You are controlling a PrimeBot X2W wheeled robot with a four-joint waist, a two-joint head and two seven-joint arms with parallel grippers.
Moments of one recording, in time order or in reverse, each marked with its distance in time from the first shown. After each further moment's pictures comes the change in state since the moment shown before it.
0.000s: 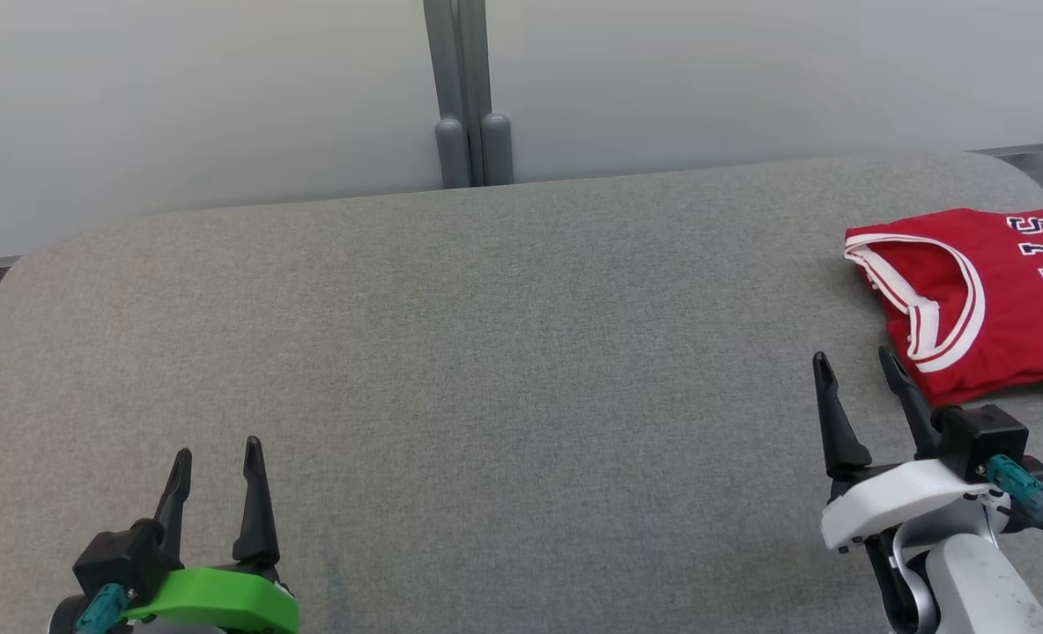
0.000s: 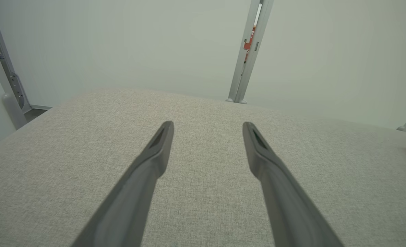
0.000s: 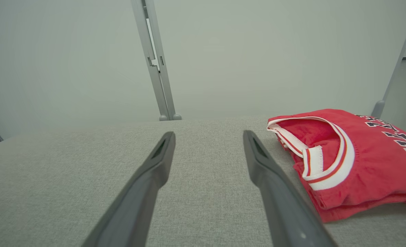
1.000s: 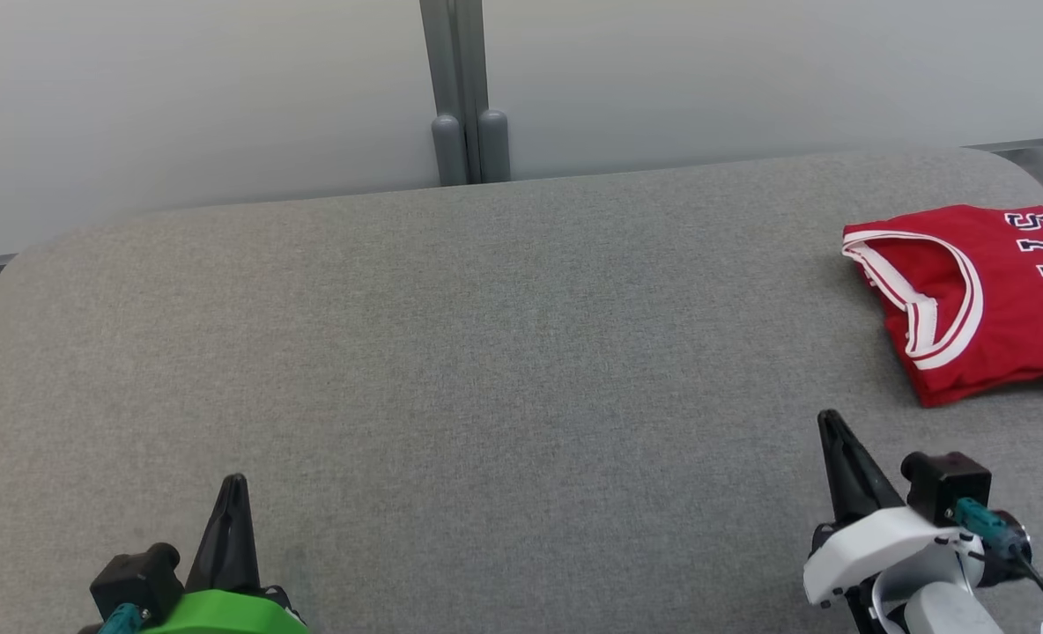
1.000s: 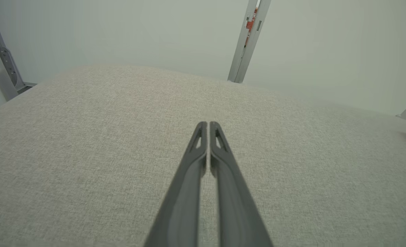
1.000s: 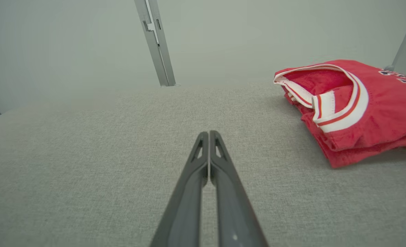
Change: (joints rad) left arm 0.026 -0.009 -0.009 0.040 -0.020 -0.009 0.006; right arm 0.052 0.022 0.024 0.061 -0.002 0.000 0.005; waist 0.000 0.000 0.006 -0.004
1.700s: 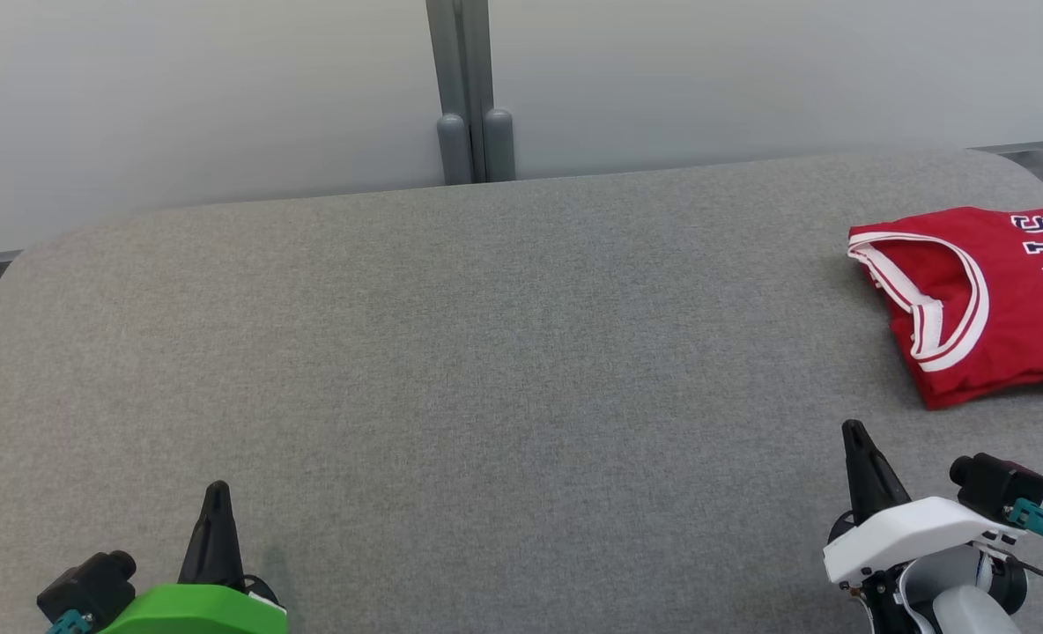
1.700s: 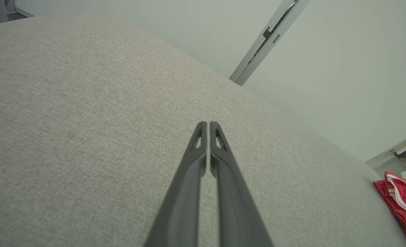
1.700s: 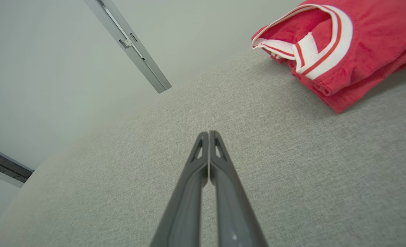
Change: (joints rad) left arm 0.001 -0.002 0.017 -0.005 -0.320 0.000 0.093; right arm 0.021 0.019 -0.043 -0.016 0.333 0.000 0.093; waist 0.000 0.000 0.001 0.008
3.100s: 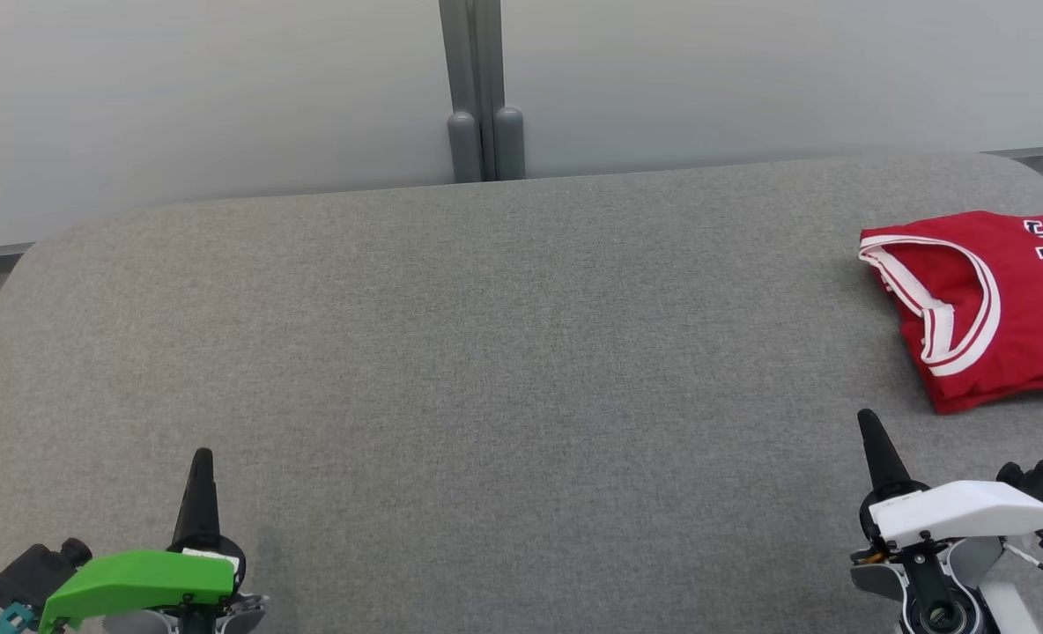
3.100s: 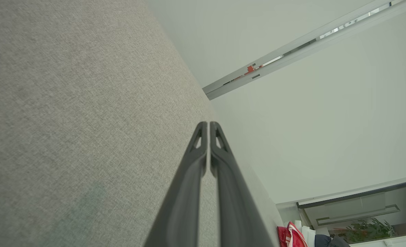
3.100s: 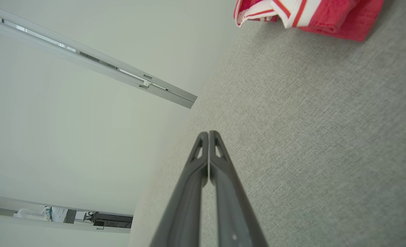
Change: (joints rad) left arm -0.051 0.002 0.033 -0.042 -0.510 -0.001 0.142; right arm -0.005 0.024 -0.074 -0.063 0.535 0.000 0.142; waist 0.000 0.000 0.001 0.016
